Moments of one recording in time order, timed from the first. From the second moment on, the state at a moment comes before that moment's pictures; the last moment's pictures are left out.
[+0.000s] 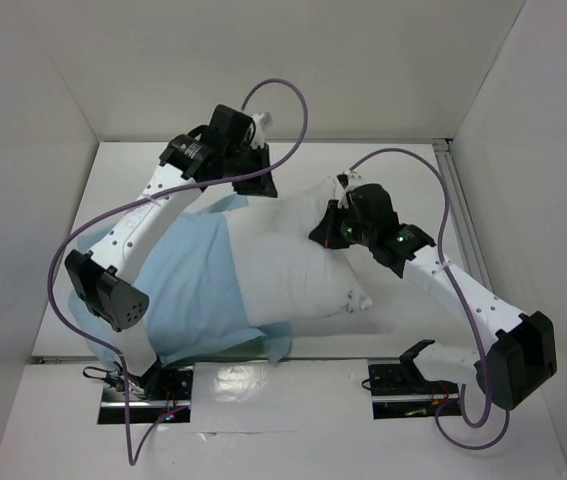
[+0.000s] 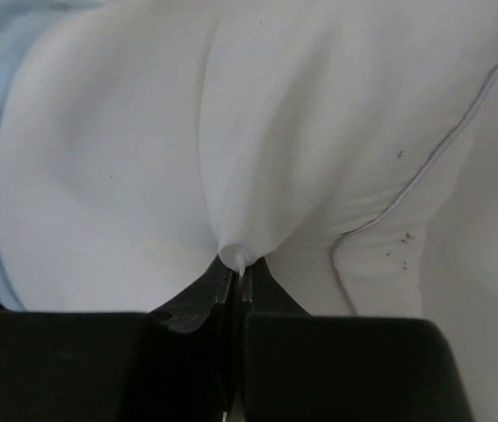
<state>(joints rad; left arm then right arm) -0.55 1.76 2.02 -0.99 0.30 -0.46 0.53 1.19 0.99 -0.32 -0.20 0.50</state>
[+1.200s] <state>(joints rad) -0.42 1.79 1.88 -1.20 -0.24 -0.50 0.56 1.21 0.92 -0.36 -0.08 0.50</state>
